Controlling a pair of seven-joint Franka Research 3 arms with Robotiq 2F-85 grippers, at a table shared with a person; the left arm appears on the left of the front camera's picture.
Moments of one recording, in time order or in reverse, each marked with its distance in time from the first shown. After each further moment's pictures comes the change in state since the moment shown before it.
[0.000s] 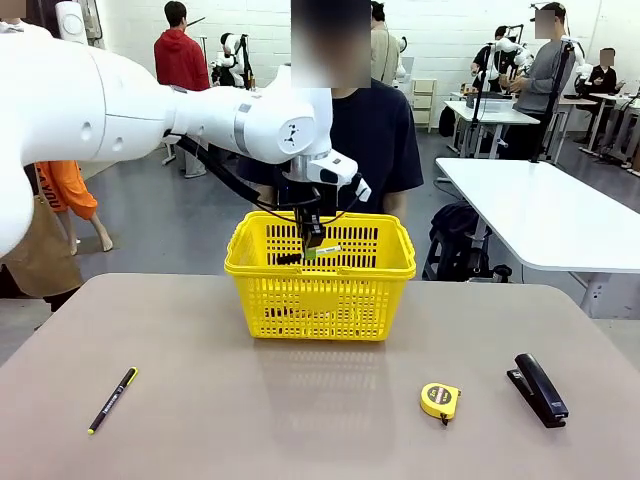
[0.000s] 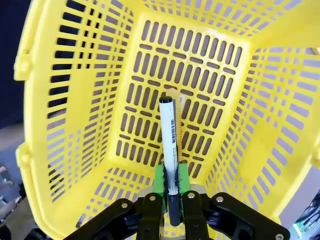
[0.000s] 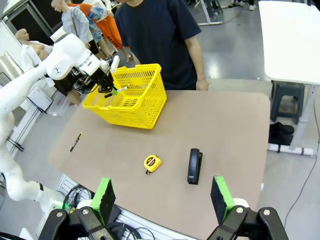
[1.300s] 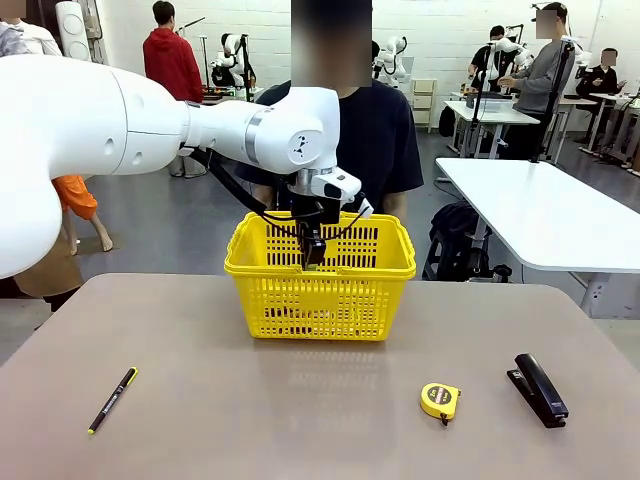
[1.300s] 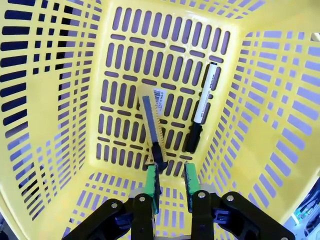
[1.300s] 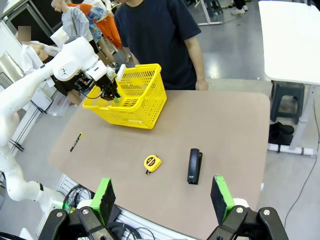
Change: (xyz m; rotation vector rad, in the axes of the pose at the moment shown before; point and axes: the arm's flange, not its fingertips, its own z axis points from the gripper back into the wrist) left arm 0.005 -0.003 -0.026 -0.075 0.075 -0.035; right arm 0.000 0.000 0.000 0.000 0.000 0.000
